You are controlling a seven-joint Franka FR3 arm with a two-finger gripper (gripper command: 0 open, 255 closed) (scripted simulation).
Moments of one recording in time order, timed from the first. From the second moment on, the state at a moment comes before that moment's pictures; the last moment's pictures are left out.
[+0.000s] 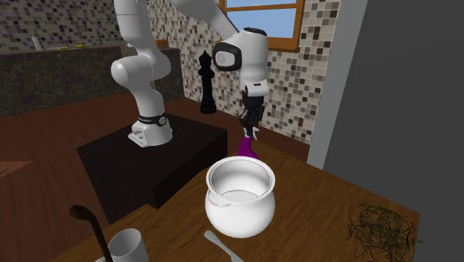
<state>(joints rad) -0.01 0.00 0.12 -2.45 0.07 2.46 0.20</state>
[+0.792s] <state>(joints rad) -0.01 -0.12 0.11 -2.40 0.07 2.28 0.20</state>
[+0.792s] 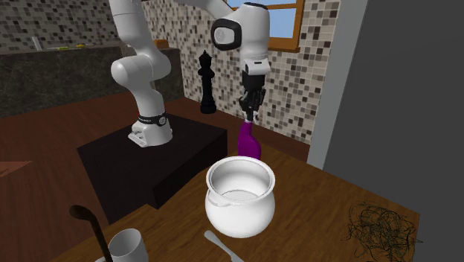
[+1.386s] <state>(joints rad) -0.01 -0.19 0.11 -2.33 0.07 2.16 0.21</state>
